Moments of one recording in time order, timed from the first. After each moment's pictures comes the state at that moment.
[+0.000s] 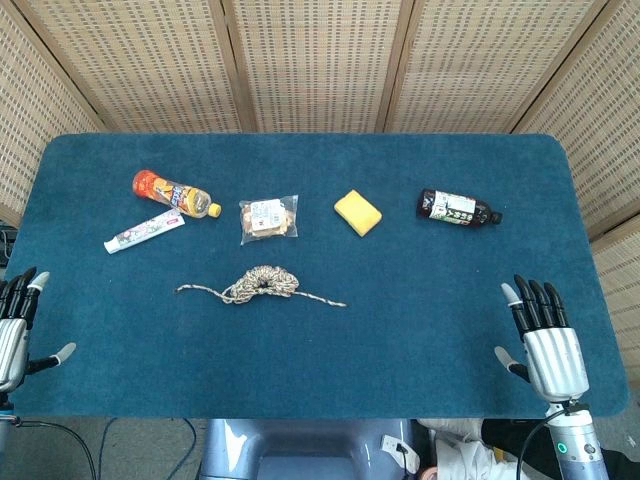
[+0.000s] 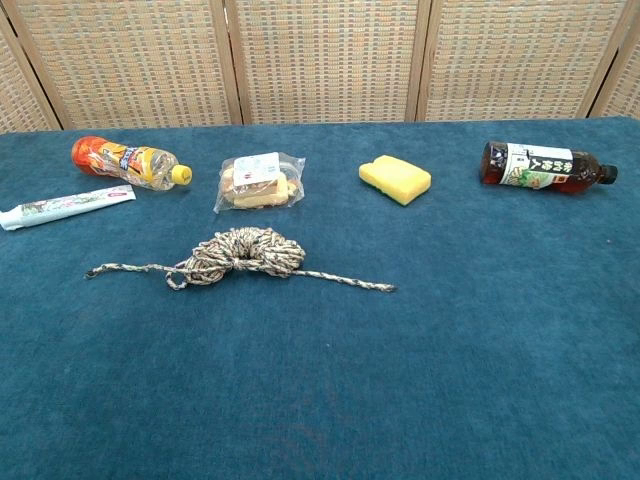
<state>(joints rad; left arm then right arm) -0.11 -1.16 -0.01 -1.63 1.42 1.55 0.07 0.17 -1.33 -0.02 -1.50 -1.59 1.67 -0.22</state>
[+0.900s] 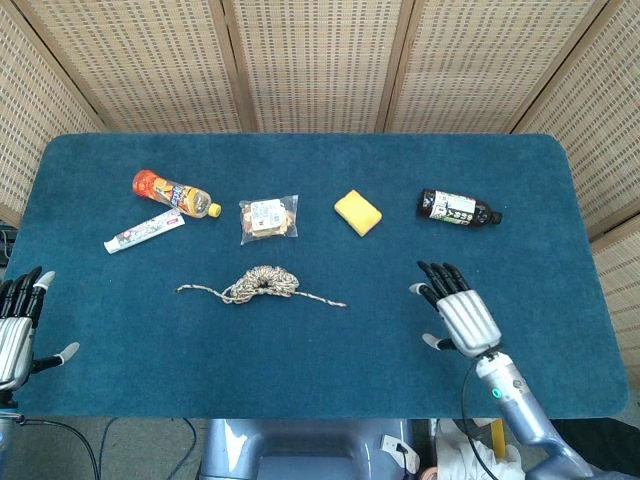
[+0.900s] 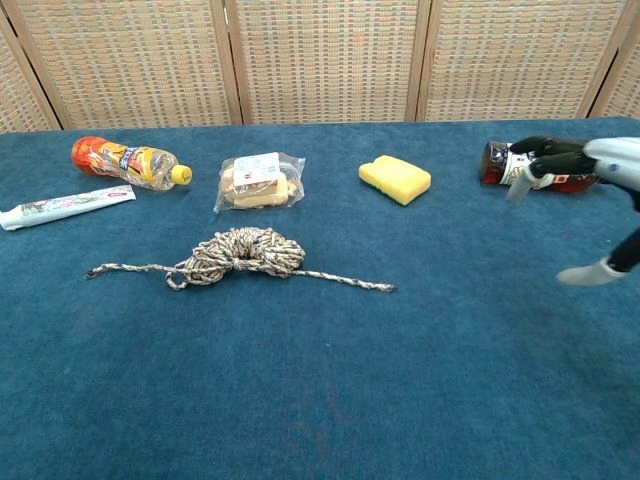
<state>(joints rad) -0.10 -1.17 -0.04 -1.66 1.41 1.51 0.12 0.45 -1.36 0.12 -1.64 -1.43 1.11 -0.19</state>
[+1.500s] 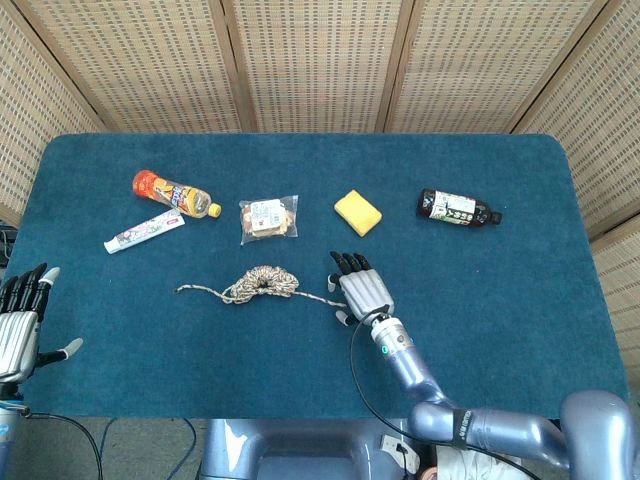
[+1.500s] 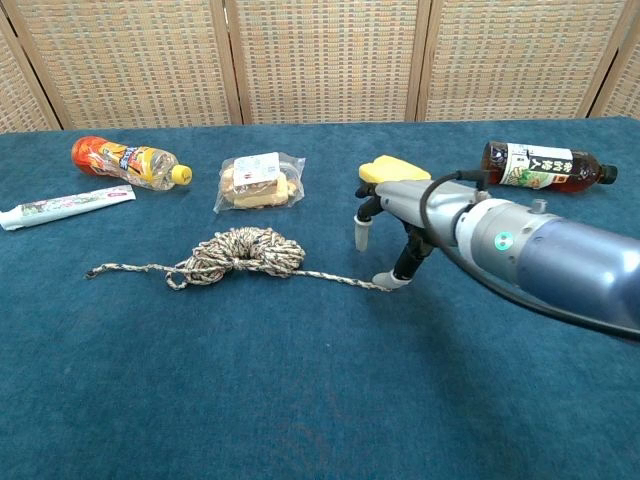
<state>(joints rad) -0.12 -1.17 -0.07 -1.65 1.39 1.47 0.13 0.81 -1.78 0.29 -1.46 -0.82 0.96 -0.68</state>
